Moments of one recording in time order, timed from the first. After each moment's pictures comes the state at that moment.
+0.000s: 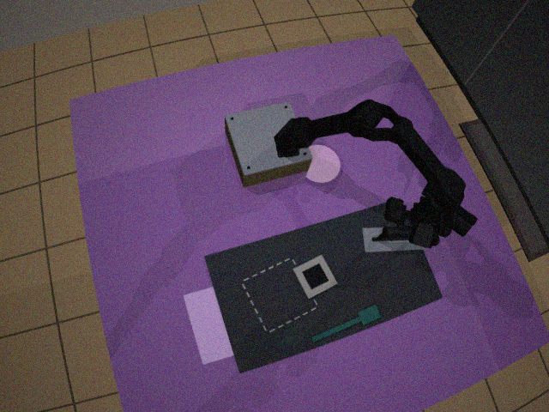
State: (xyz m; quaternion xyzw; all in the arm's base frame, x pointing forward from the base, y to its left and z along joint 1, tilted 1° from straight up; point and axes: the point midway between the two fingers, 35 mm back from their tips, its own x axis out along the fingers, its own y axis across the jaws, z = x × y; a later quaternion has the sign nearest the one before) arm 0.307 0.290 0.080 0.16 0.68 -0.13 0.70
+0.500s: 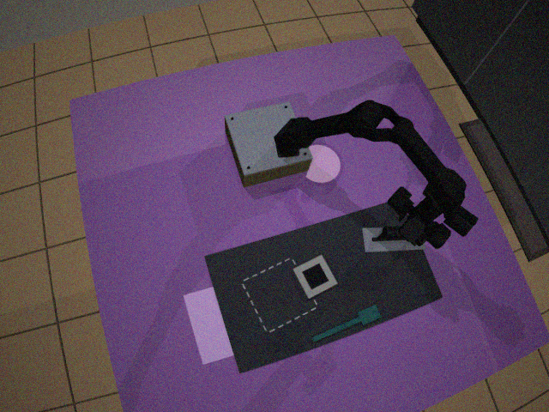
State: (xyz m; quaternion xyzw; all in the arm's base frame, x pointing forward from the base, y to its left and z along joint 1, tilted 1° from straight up) arm 0.308 0.292 0.080 0.34 0.62 -0.31 0.63
